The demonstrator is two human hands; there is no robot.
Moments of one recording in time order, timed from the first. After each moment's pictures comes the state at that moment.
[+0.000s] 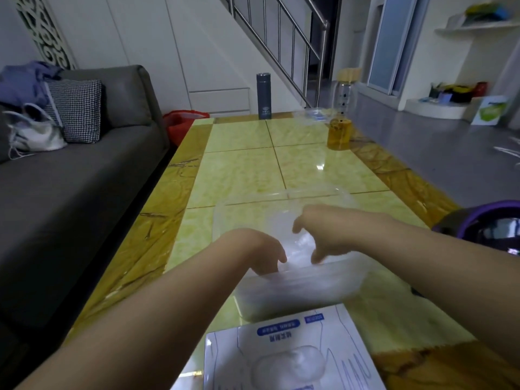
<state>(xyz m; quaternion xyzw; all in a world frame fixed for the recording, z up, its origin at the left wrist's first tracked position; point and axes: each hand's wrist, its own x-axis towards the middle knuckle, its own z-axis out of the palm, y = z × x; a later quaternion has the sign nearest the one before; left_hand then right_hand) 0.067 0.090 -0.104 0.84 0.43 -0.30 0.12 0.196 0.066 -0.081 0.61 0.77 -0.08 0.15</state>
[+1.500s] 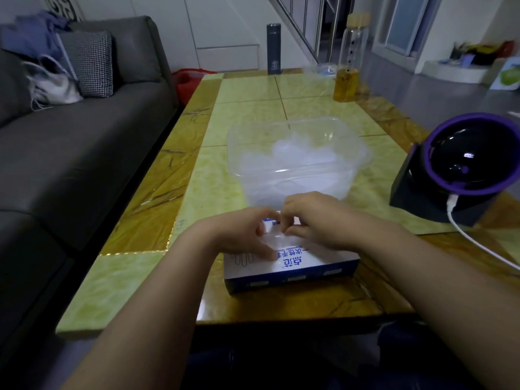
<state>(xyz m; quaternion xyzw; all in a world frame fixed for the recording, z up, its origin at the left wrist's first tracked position) -0.006 -0.037 -0.141 0.81 0.49 -0.06 0.31 0.167 -0.064 -0.134 0.50 0.85 -0.12 -0.06</state>
